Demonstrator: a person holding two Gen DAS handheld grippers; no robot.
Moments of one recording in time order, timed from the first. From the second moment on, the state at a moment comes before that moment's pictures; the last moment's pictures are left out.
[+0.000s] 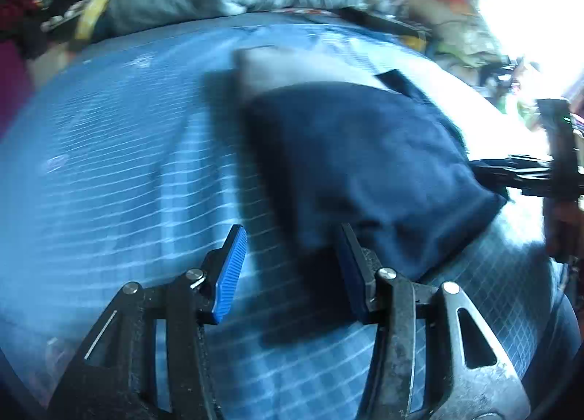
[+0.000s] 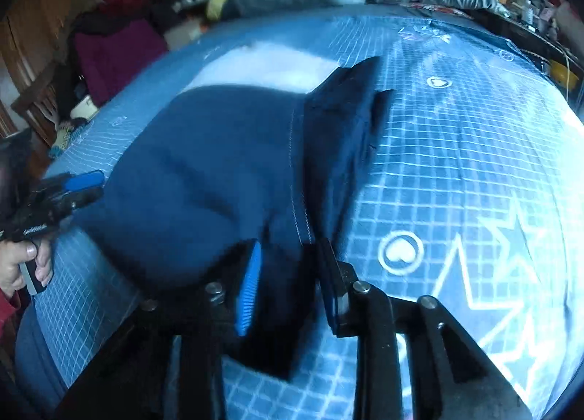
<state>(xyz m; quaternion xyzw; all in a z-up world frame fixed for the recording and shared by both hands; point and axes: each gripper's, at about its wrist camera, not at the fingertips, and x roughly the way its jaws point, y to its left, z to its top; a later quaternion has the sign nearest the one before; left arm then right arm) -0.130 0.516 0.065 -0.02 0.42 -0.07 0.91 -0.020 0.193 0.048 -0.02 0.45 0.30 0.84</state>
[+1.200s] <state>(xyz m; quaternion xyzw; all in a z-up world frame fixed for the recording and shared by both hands) -0.142 0.500 0.019 -0.07 0.47 0.13 0.87 -0.148 0.188 0.030 -0.04 0.46 0.17 0.87</state>
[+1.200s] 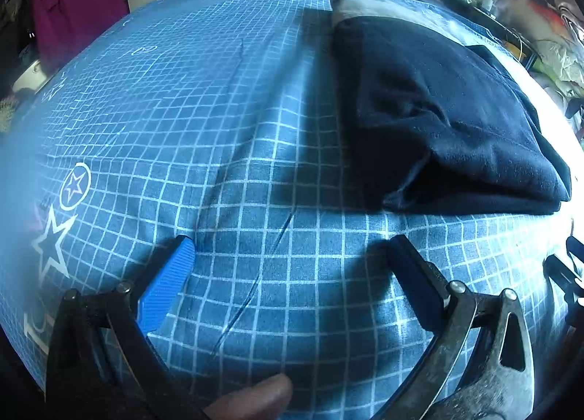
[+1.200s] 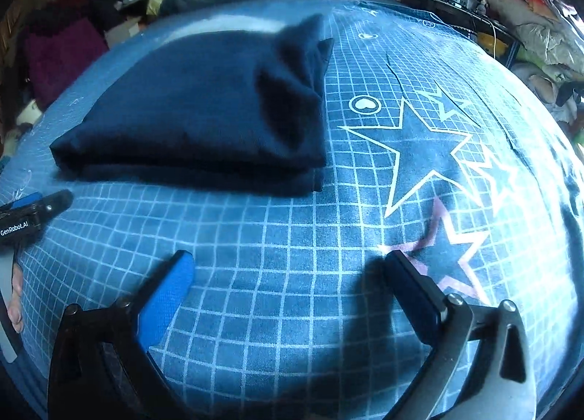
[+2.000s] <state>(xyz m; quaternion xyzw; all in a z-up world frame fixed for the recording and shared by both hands) -0.151 0.498 0.019 -0.08 0.46 0.13 0.87 -0.141 0.183 0.026 -0.02 0.46 0.18 0.87</state>
